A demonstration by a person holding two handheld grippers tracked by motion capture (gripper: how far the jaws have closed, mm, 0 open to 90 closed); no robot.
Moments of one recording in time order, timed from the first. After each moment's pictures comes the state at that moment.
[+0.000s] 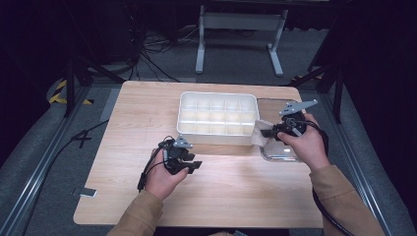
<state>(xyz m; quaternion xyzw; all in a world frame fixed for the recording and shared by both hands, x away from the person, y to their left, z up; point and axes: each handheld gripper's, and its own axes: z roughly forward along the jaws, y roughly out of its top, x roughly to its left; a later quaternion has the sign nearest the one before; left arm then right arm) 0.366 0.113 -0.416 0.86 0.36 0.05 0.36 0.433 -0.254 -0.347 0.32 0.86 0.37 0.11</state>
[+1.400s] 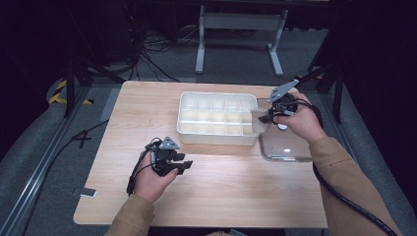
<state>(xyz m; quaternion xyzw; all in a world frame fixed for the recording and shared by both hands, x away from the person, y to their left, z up) 0.357 0.145 -0.416 0.84 0.38 0.07 0.38 0.497 -0.239 -0.331 0.17 0.94 0.28 0.14</state>
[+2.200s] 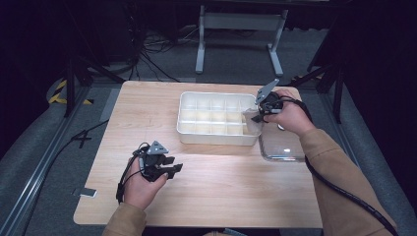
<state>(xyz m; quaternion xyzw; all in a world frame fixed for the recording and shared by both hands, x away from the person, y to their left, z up) 0.341 0.168 -0.417 0.83 0.41 0.08 0.37 0.522 -0.213 -0.347 0.11 0.96 0.22 0.13</state>
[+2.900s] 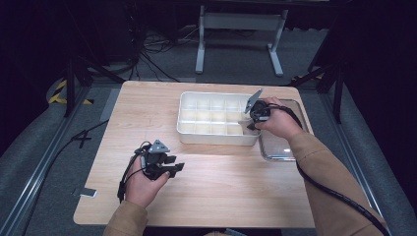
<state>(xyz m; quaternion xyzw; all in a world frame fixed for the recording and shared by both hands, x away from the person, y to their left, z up) 0.346 0.164 -0.417 0.83 0.41 0.08 0.37 0.524 -0.189 -0.384 0.13 0.97 0.15 0.11</state>
